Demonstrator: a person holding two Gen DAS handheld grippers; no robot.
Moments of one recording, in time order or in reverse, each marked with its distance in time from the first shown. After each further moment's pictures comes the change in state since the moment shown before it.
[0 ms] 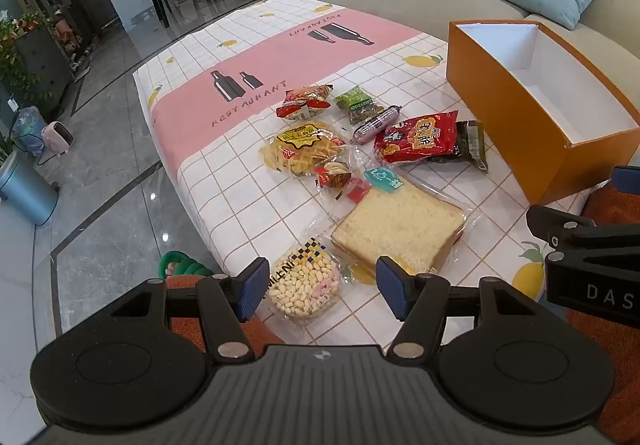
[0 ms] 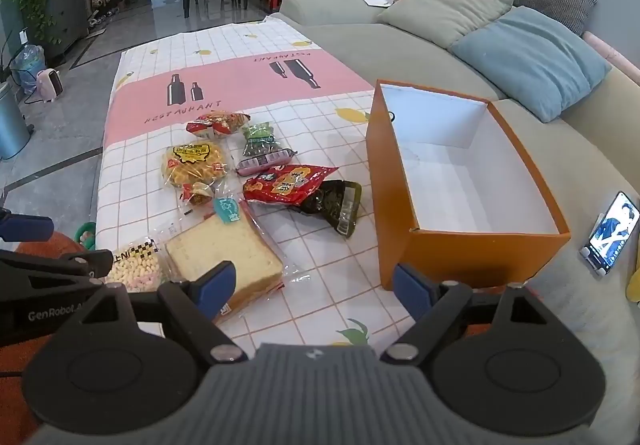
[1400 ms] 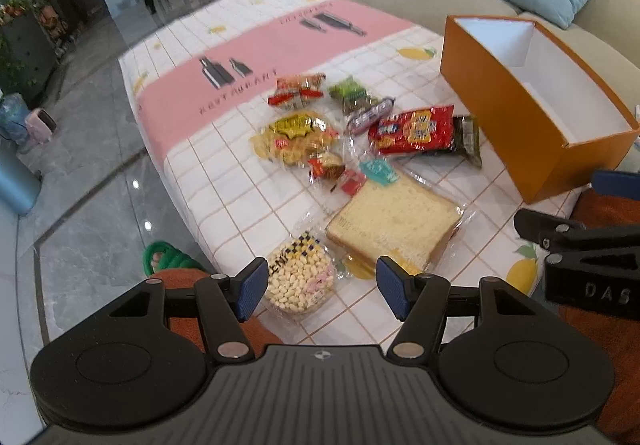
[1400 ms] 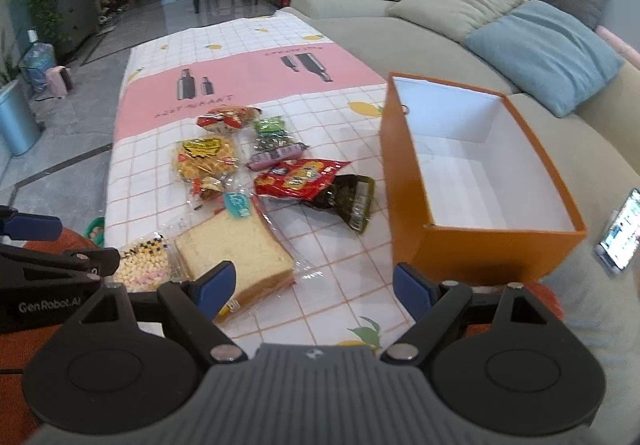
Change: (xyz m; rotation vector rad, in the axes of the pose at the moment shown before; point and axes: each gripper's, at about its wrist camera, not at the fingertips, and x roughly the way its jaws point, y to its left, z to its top) left arm 0.014 0.020 0.007 -0.011 0.065 -0.080; right arm 0.012 -0.003 0.003 -0.013 0.020 0.078
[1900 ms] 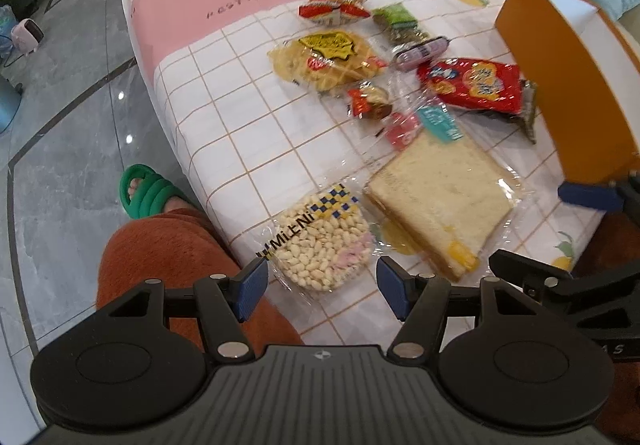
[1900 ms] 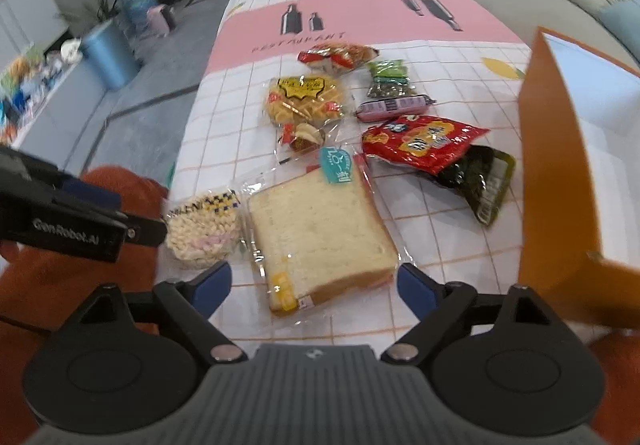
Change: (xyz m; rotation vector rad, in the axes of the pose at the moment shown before) left arm 0.078 0.048 0.008 -0.136 0.227 -0.066; right arm 0.094 0.022 0.010 -0.191 0.157 0.311
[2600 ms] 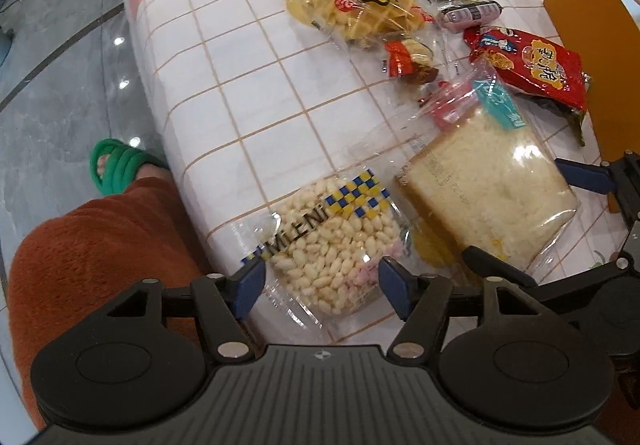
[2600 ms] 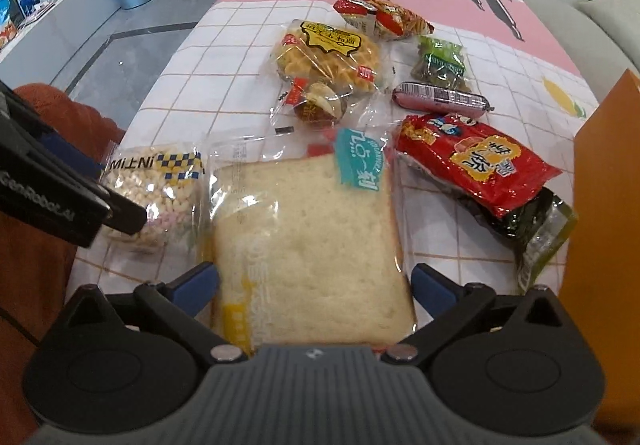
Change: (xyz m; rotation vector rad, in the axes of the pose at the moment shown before) left arm 0.066 0.017 0.014 -0.089 0.137 -0.040; right arm 0.083 0.002 0.016 -0.188 0.094 -0.027
